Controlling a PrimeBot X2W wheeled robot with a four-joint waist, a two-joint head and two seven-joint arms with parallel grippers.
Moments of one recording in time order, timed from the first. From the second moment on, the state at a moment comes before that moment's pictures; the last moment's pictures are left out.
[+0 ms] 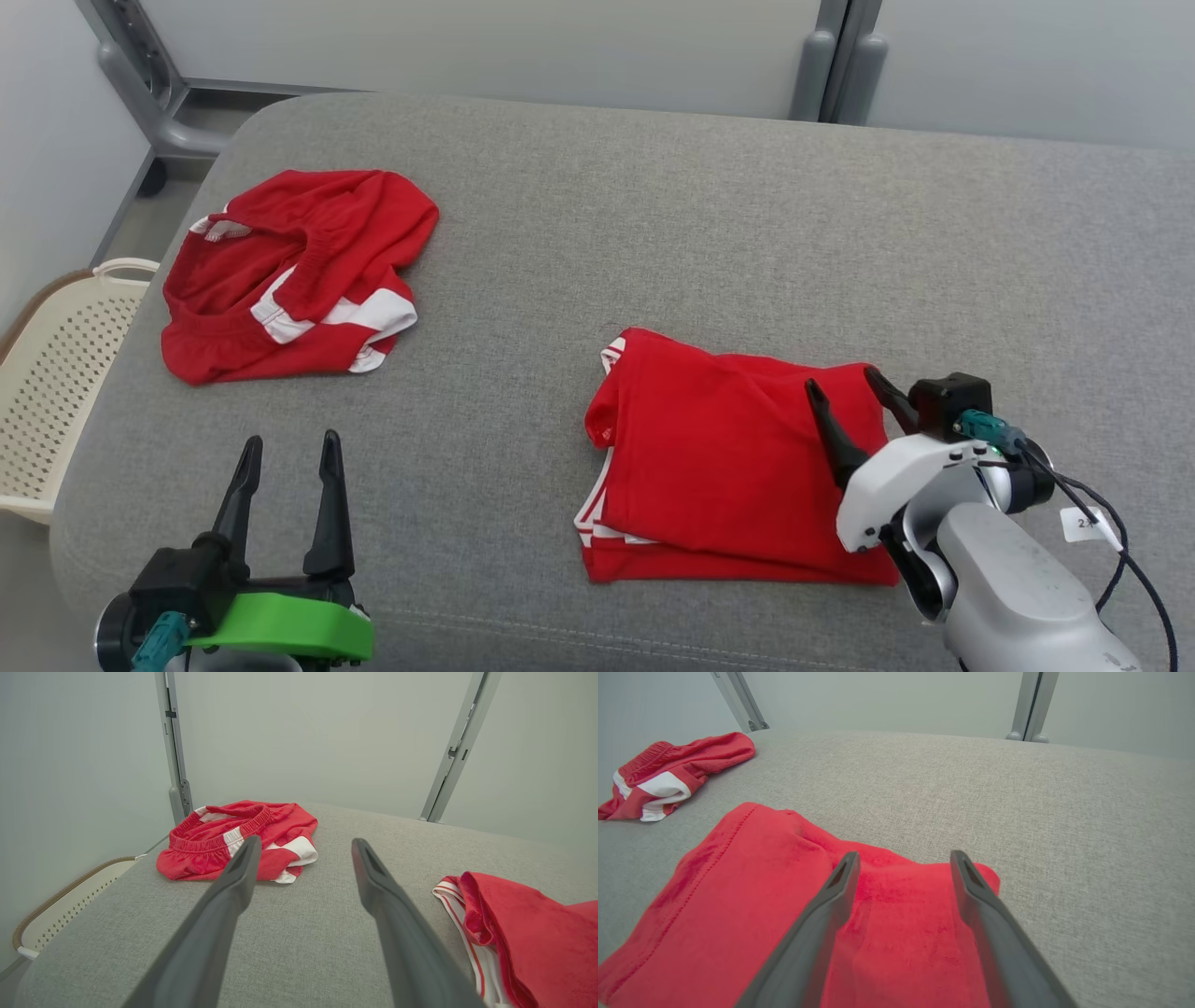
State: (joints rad) left arm -0.01 0.05 0.01 0.16 -0.22 -0.13 -0.26; right arm -0.49 -0.15 0.38 0.81 0.41 0.13 -0.26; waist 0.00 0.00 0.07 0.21
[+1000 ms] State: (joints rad) left arm 0.03 0.05 0.03 0.14 -0.20 -0.13 -0.26; right arm -0.50 -0.20 0.47 0.91 0.70 0.13 0.03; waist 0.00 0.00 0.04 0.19
